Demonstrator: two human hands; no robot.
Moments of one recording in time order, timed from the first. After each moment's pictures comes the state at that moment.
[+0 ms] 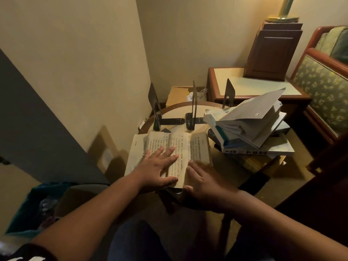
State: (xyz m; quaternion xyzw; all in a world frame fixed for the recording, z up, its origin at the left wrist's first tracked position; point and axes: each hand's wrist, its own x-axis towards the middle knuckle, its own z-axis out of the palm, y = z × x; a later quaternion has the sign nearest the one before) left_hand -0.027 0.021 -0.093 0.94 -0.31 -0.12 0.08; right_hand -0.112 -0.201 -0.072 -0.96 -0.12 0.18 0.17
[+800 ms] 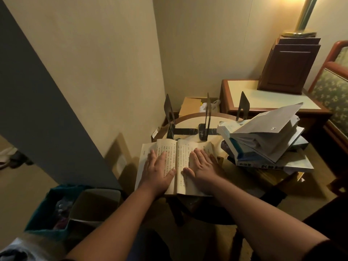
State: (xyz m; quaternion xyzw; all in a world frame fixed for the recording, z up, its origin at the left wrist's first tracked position) left_hand -0.038 0.027 -0.103 0.97 -0.02 -0.04 0.24; right_hand -0.021 -0.171 -0.115 -0.97 -0.07 0.10 0.22
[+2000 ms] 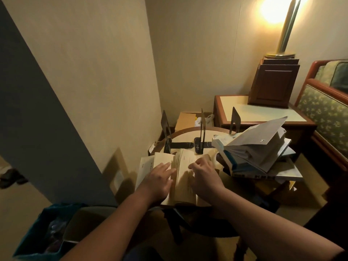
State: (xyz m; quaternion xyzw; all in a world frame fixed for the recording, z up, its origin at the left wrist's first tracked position) left_hand -0.028 0.028 -0.069 0.97 -0.19 -0.01 0.13; right_hand -0.046 -0.174 -0.059 -0.97 -0.08 -0.07 0.20
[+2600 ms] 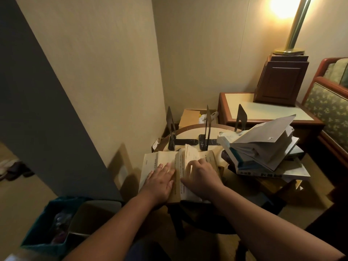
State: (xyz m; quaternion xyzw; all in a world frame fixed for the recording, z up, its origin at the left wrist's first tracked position) left_hand -0.036 0.044 -0.095 0.98 -0.17 -0.06 0.11; right_hand -0.046 -0.152 -0.058 -0.97 -0.05 0.01 0.25
